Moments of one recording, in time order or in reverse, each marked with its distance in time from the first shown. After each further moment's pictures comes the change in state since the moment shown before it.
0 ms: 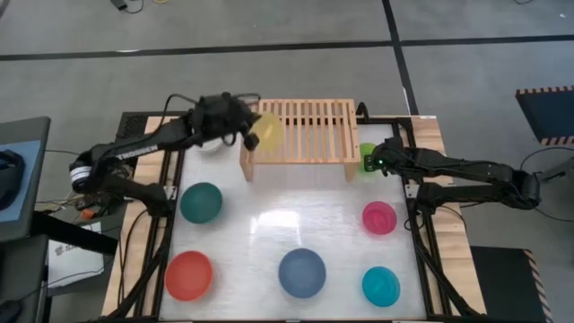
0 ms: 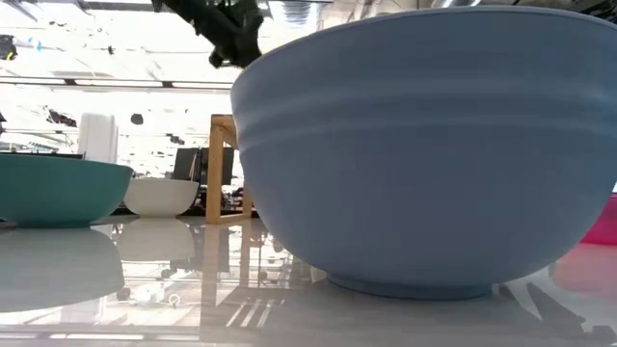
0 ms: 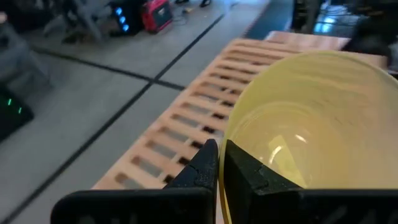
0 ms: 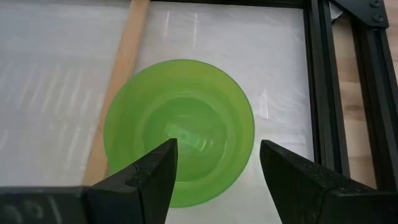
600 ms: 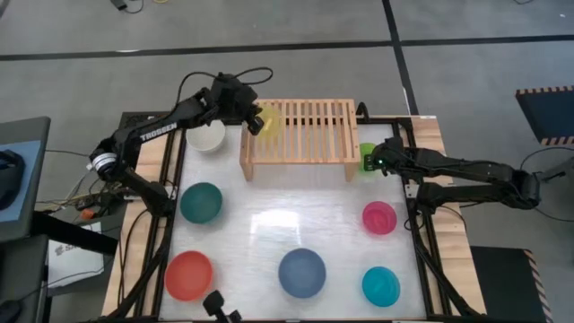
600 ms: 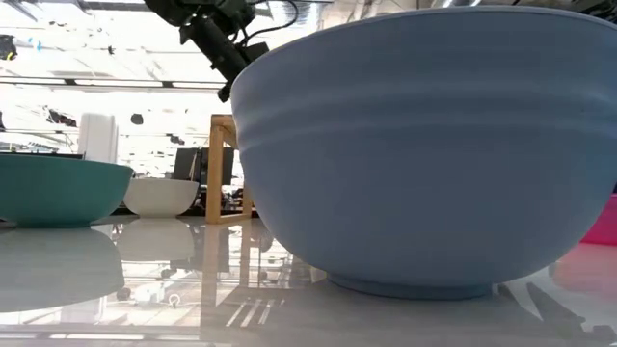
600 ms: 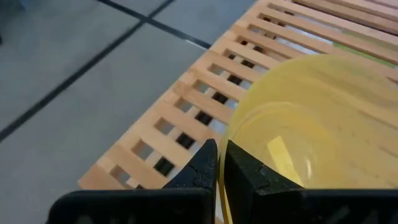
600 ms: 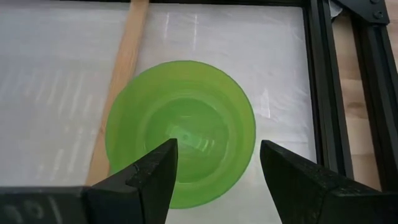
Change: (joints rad) left arm 0.197 0.232 0.179 -0.172 0.202 -0.042; right arm 0.000 0.009 0.000 0.003 0.000 0.026
